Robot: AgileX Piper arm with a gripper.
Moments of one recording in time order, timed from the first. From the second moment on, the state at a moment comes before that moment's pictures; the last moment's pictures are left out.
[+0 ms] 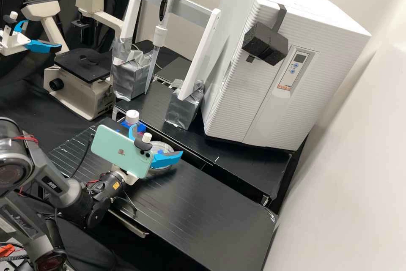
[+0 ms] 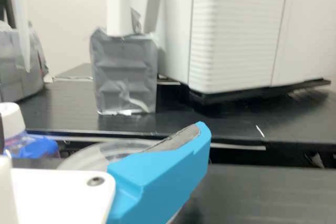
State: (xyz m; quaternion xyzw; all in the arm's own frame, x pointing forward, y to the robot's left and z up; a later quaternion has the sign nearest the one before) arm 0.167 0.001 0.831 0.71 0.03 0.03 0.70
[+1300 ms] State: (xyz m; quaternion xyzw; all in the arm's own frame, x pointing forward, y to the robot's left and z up) arm 0.166 -0.008 0.834 0.71 0.01 0.02 0.70
